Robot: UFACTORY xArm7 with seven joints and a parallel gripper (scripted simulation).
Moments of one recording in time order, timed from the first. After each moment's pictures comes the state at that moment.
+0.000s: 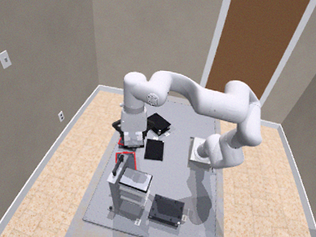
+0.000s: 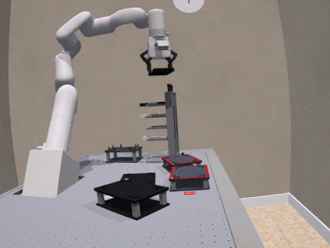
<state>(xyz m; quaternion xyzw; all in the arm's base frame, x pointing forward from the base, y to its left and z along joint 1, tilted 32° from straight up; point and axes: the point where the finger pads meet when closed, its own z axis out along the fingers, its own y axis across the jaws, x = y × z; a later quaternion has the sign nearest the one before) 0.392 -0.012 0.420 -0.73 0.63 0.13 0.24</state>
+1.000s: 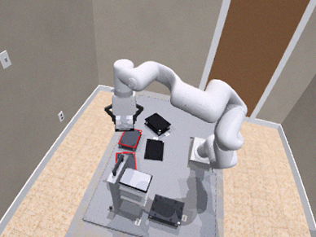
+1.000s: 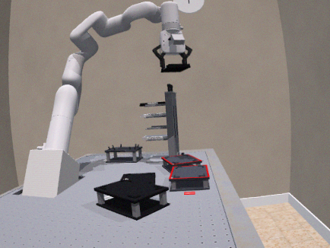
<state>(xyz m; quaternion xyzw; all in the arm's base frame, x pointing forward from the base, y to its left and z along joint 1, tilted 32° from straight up) 0.445 -0.088 0.380 -0.73 0.62 0.13 0.24</state>
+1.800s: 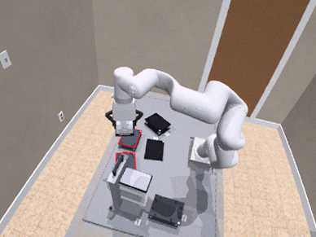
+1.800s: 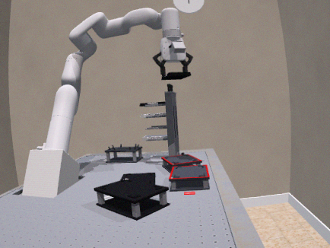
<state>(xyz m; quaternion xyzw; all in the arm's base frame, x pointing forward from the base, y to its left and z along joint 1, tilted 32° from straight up) 0.448 -0.071 0.353 -0.73 0.62 0.13 0.24</state>
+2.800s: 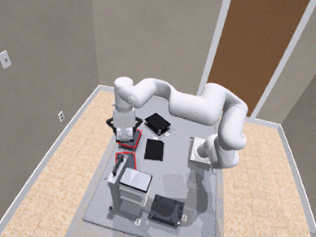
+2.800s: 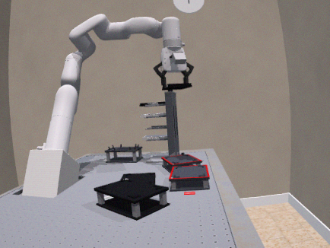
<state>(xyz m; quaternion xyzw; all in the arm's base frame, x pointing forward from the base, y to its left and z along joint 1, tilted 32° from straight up) 0.453 -0.049 0.316 -0.73 0.62 0.13 0.24</state>
